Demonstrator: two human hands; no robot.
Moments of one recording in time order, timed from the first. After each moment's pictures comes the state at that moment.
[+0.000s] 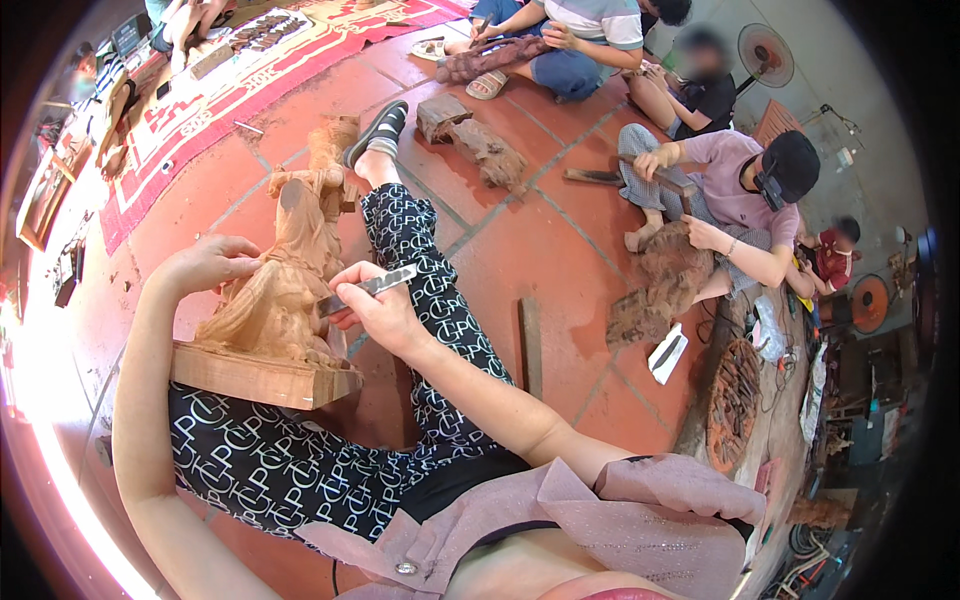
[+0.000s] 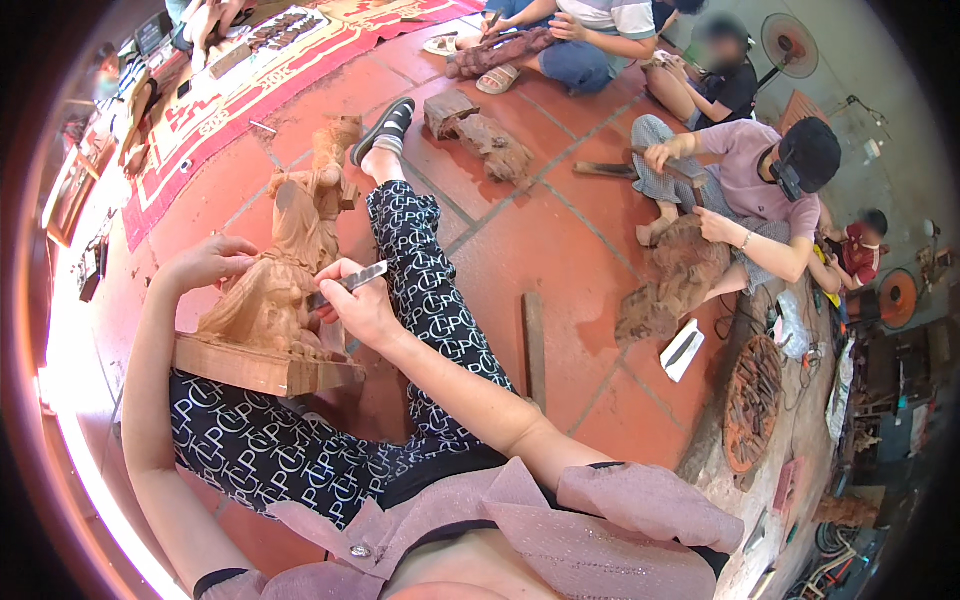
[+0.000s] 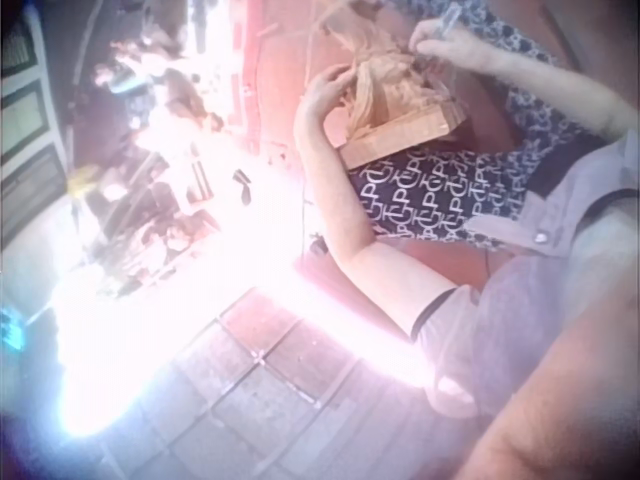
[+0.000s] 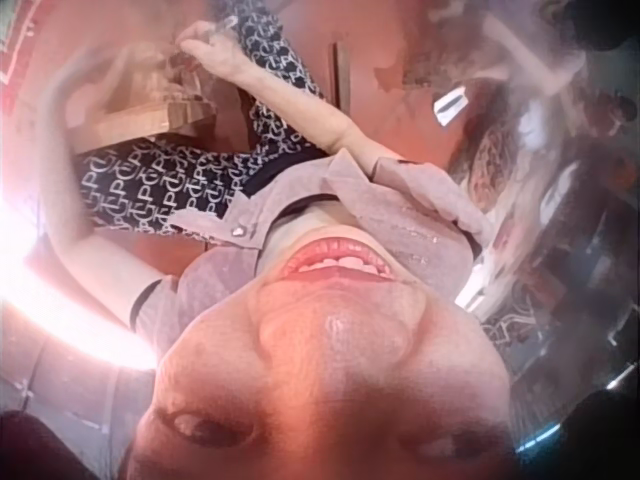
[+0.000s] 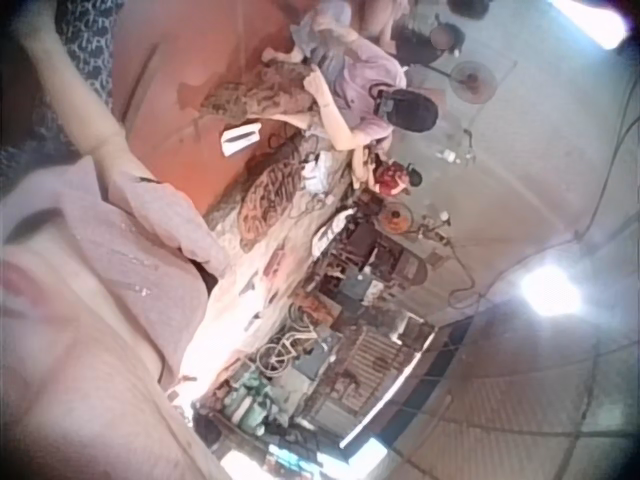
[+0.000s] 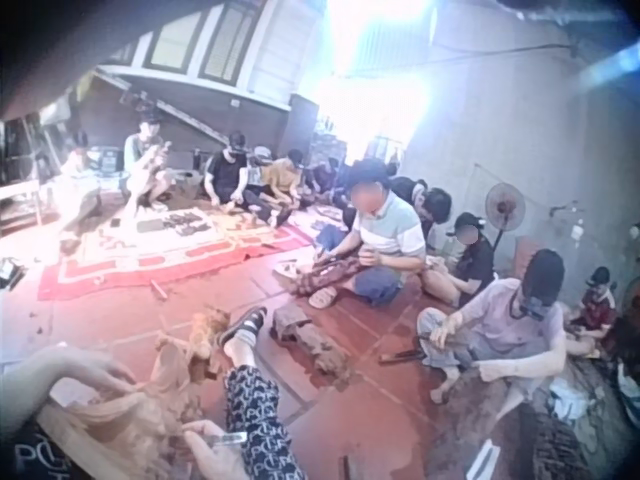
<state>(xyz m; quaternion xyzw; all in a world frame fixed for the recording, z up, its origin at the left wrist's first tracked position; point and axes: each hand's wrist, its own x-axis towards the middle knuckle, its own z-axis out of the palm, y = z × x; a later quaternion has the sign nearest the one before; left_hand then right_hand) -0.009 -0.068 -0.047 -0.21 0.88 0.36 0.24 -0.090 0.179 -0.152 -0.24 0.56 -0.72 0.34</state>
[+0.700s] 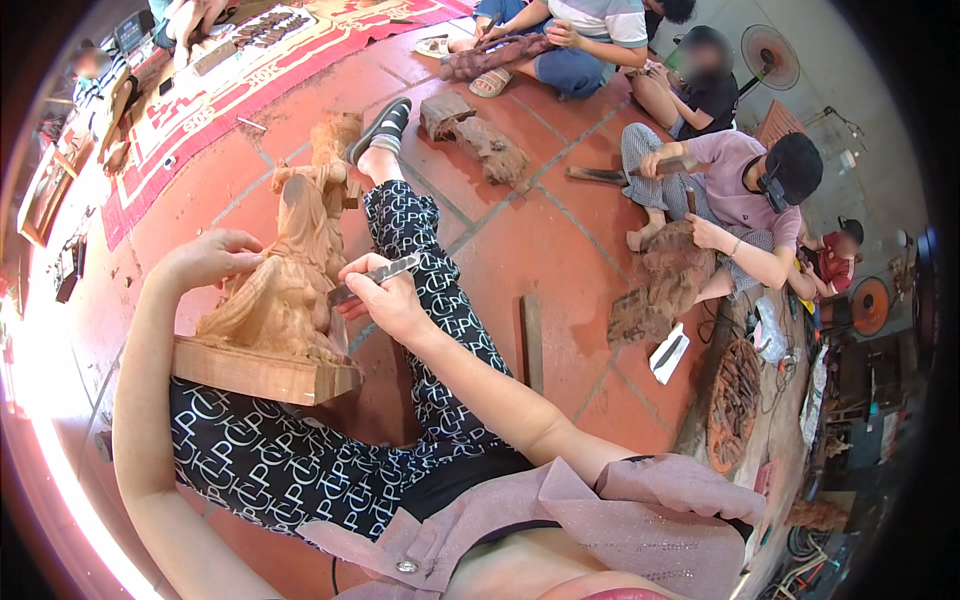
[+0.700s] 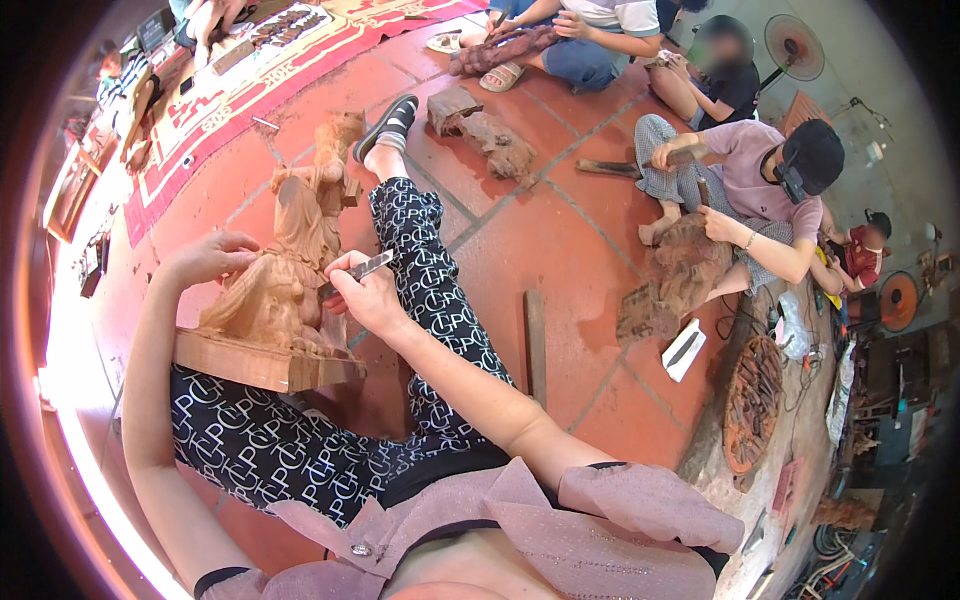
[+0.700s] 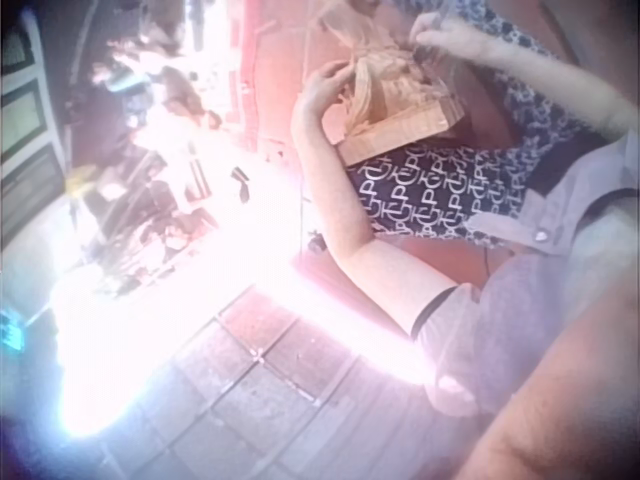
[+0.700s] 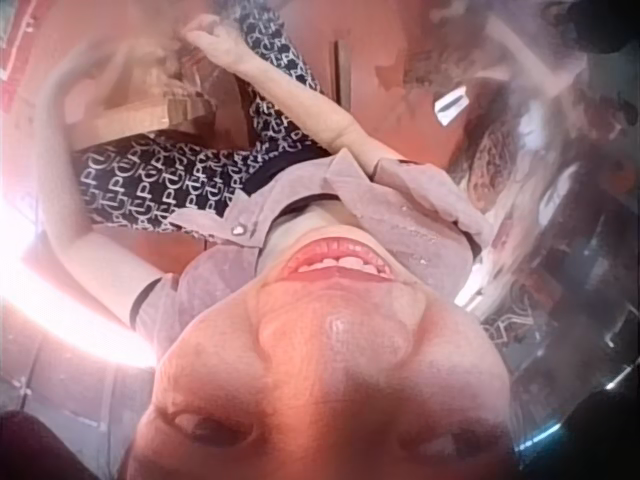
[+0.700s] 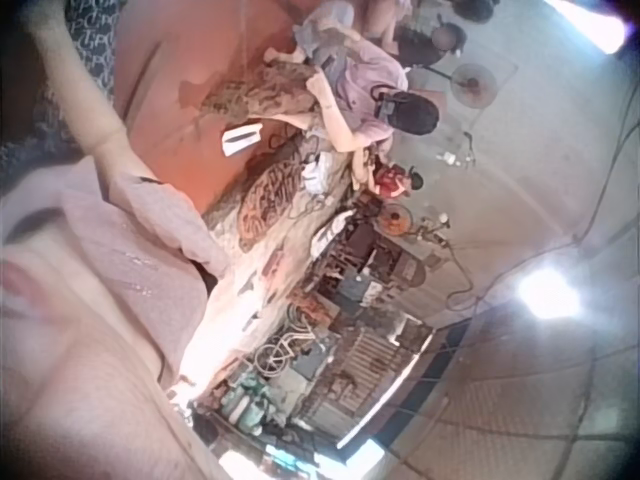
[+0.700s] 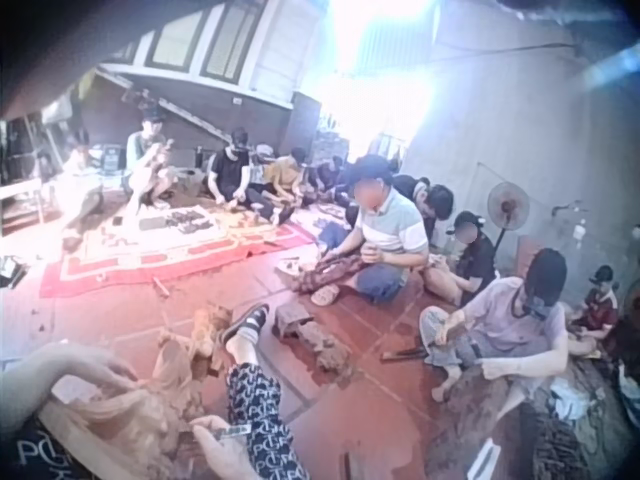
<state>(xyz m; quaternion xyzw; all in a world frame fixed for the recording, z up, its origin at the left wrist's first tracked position) -0.010 -0.063 -0.045 -0.21 0.88 0.35 0.23 -0.101 0.178 -0.156 -0.20 0.55 -0.71 0.38</state>
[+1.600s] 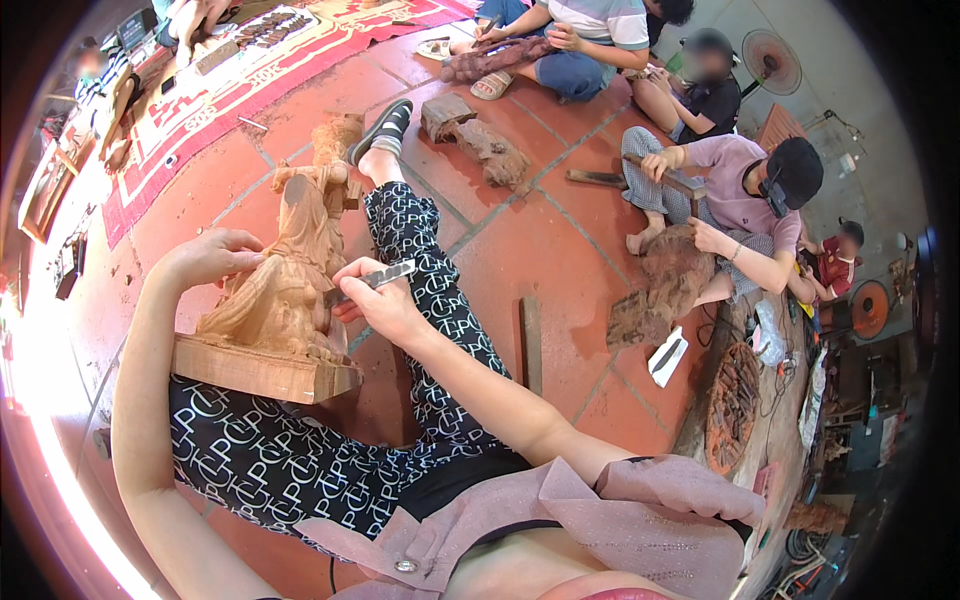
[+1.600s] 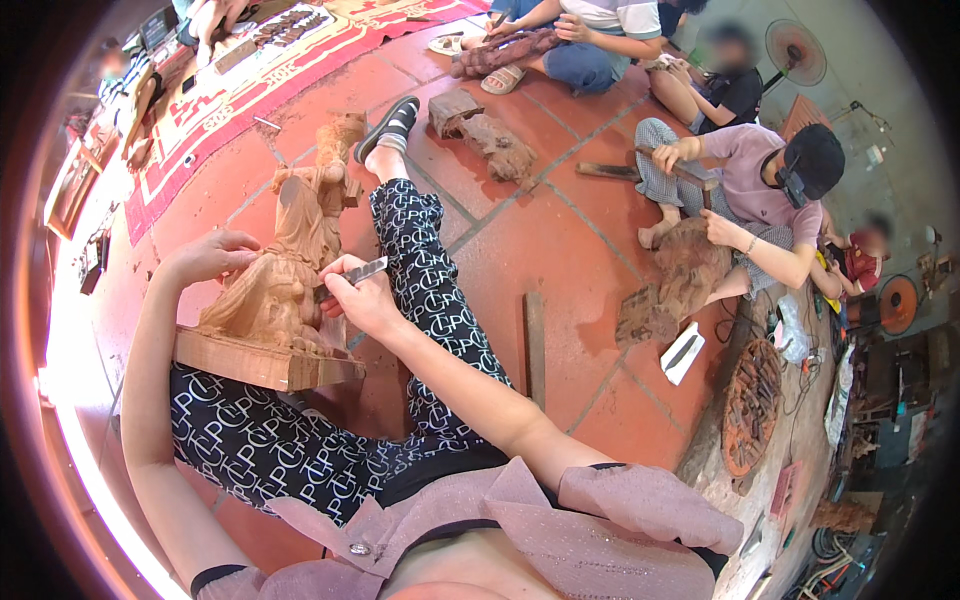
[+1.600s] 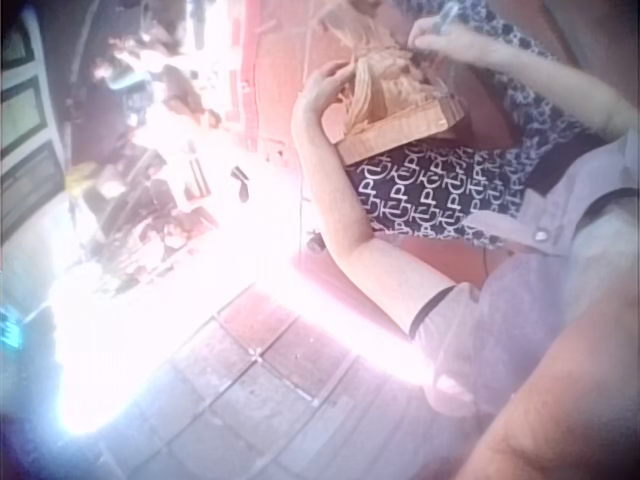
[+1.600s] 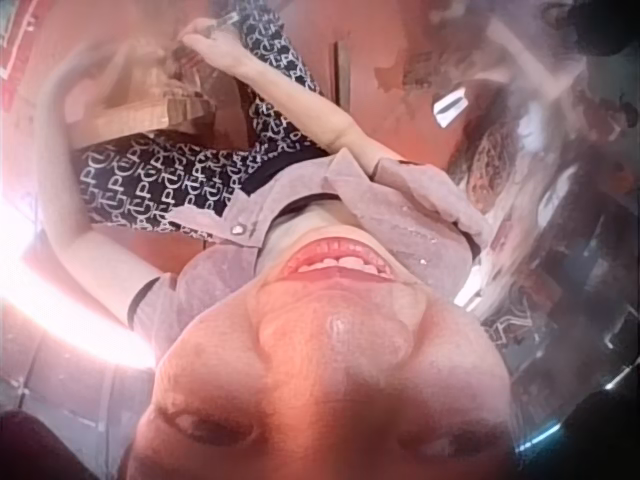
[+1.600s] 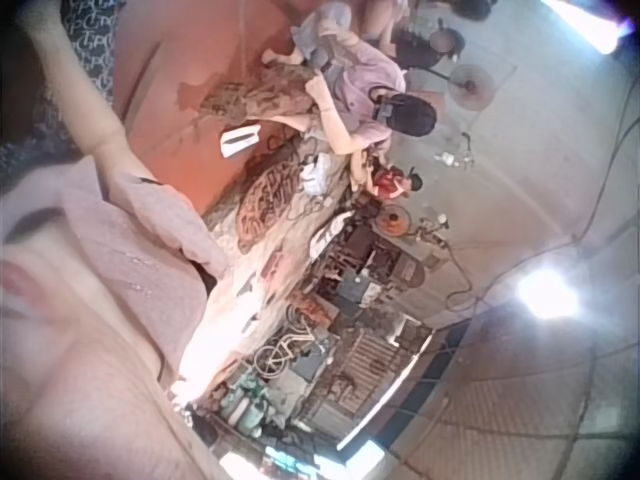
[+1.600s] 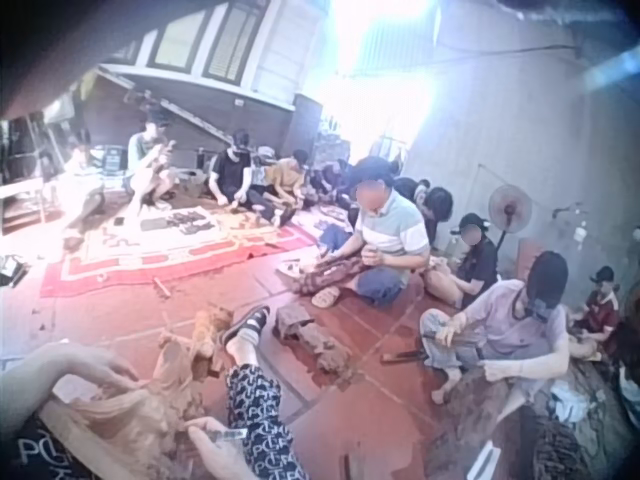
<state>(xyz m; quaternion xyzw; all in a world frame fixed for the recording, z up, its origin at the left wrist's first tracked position) -0.012 -0.062 -0.042 -0.20 0.89 0.33 0.23 -0.100 0.177 -0.156 -0.22 0.56 -0.69 0.40</state>
